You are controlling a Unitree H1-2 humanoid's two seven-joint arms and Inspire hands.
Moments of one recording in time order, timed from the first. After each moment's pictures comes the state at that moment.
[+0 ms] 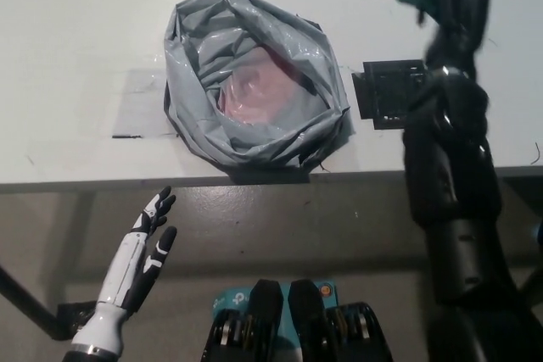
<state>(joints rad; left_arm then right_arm) -0.05 0.17 -0.05 -0.02 0.21 -0.15 -0.04 -0.97 0.08 -0.23 0.56 0.22 -0.05 -0.36</state>
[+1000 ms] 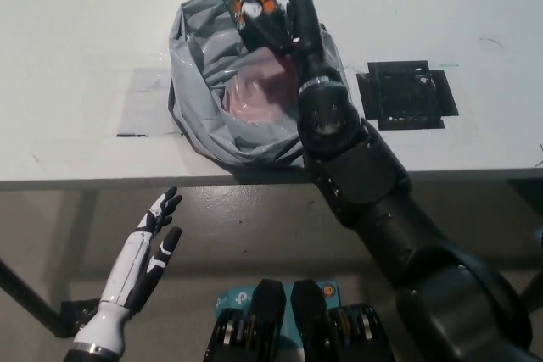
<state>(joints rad) -0.05 0.17 -0.05 -0.03 0.21 -0.14 -0.06 -1.09 0.12 0.18 1.00 -0.10 -0.12 -0.37</state>
